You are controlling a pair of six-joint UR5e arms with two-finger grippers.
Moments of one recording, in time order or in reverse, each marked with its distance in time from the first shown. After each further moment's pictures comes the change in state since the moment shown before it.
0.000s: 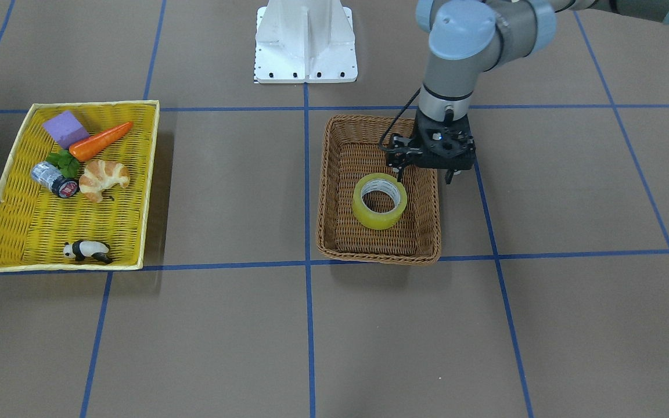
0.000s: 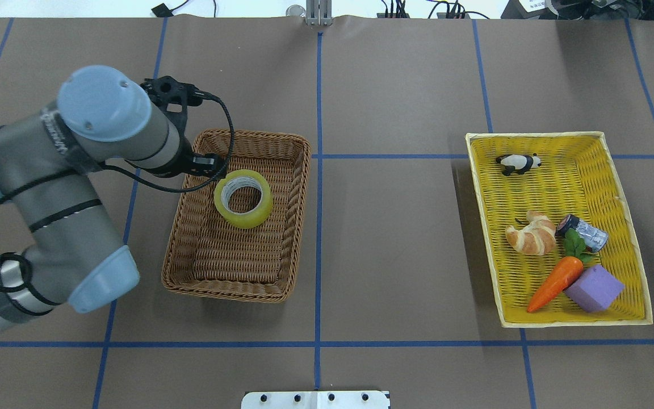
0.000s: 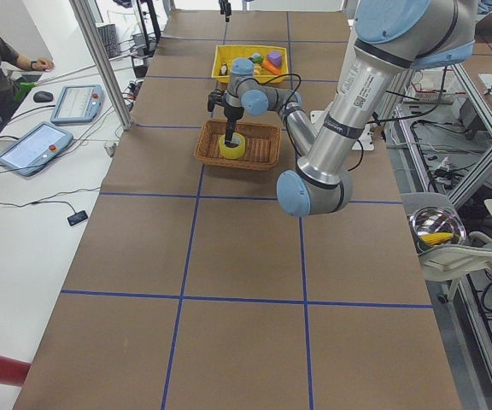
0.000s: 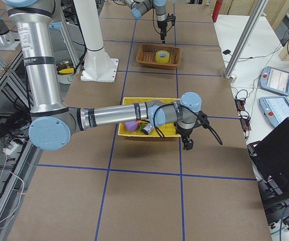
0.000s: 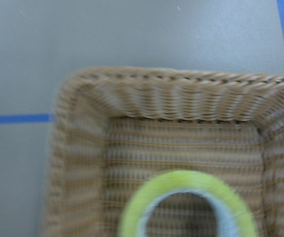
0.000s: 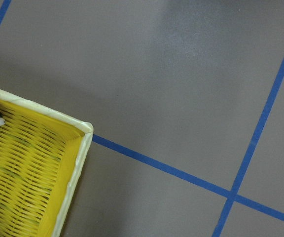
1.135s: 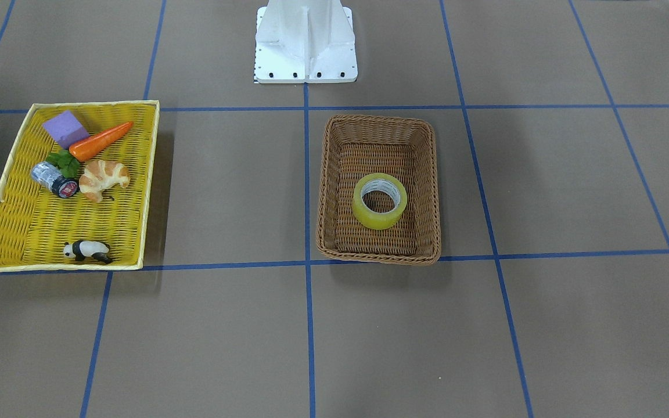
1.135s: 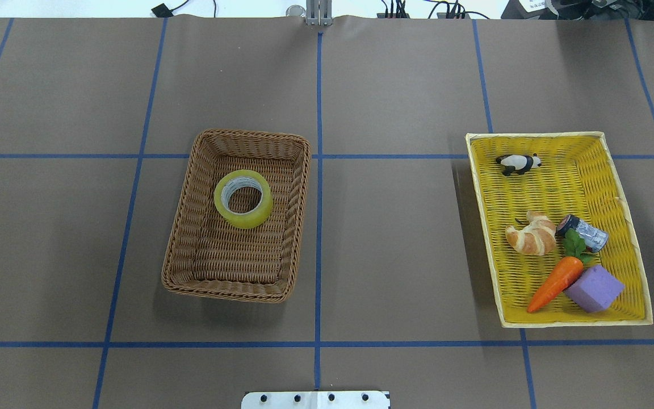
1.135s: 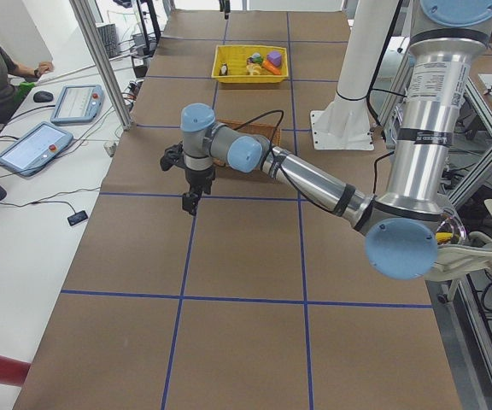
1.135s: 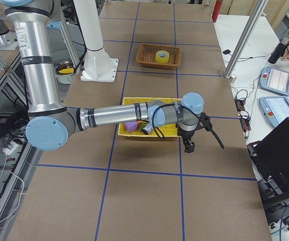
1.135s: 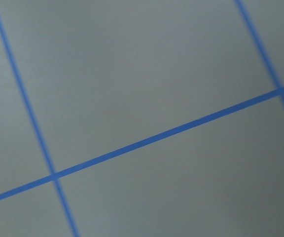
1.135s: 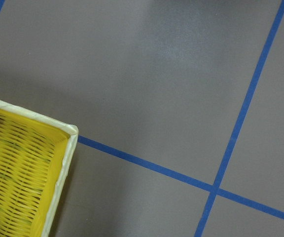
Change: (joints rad) left arm -0.720 0.376 0.199 -0.032 -0.432 1.039; right arm 0.060 0.003 0.000 -0.042 0.004 -0.015
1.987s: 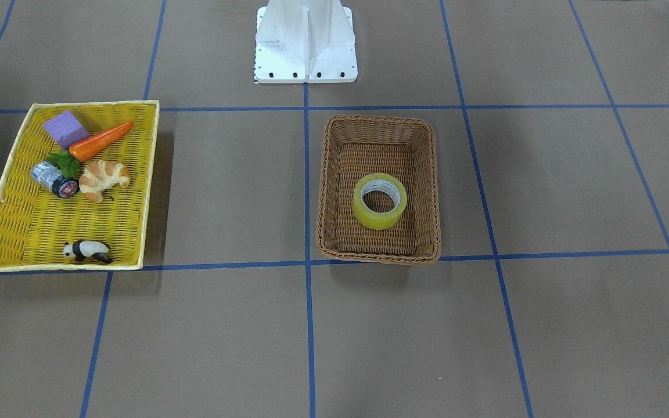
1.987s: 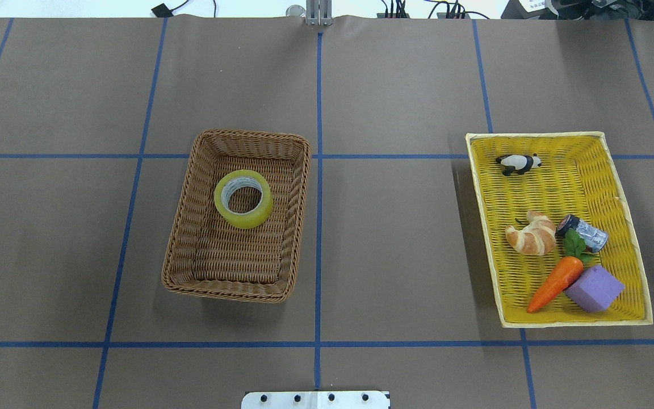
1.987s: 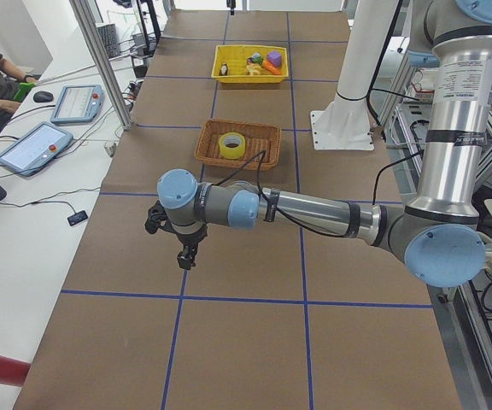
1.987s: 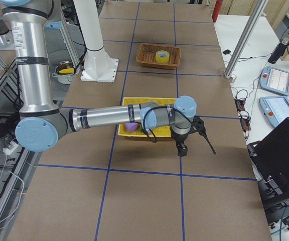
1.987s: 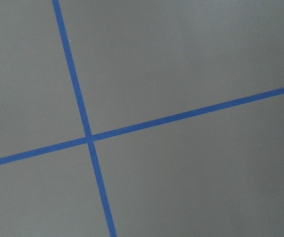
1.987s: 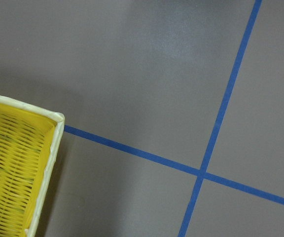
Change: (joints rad) left arm -0.055 0.026 0.062 -0.016 -0.129 -0.028; right arm 0.002 -0.065 0.056 -0.039 0.001 -0.013
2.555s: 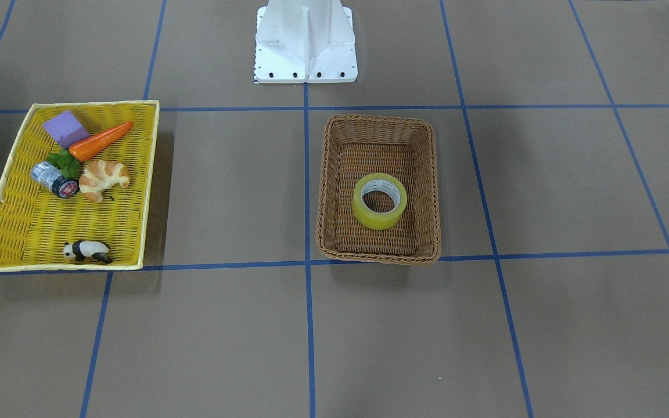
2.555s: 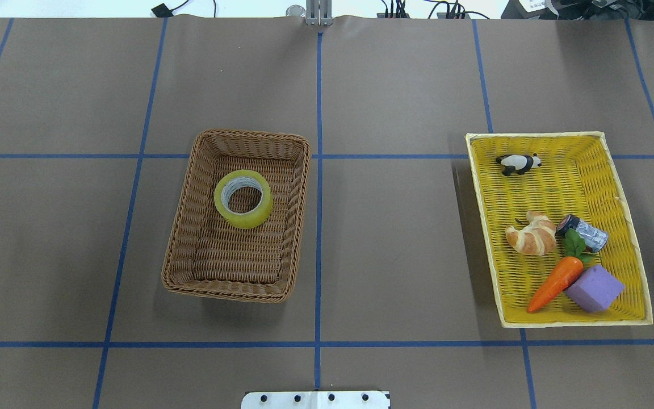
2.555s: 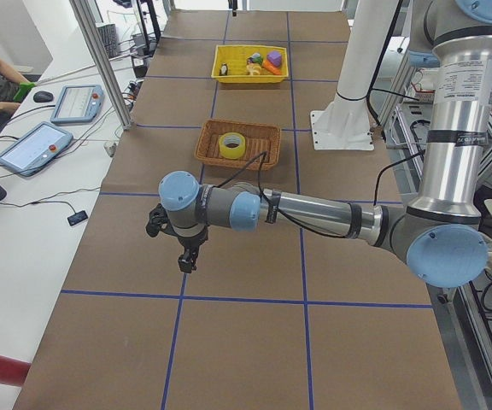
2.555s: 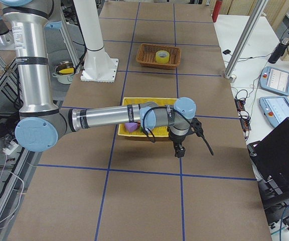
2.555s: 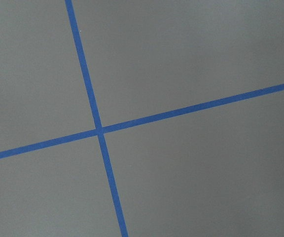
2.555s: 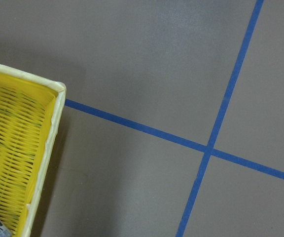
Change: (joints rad) left arm 0.000 0.010 -0.005 -0.013 0.026 0.001; right arm -0.008 -0.006 0.003 -0.036 -0.001 -0.030
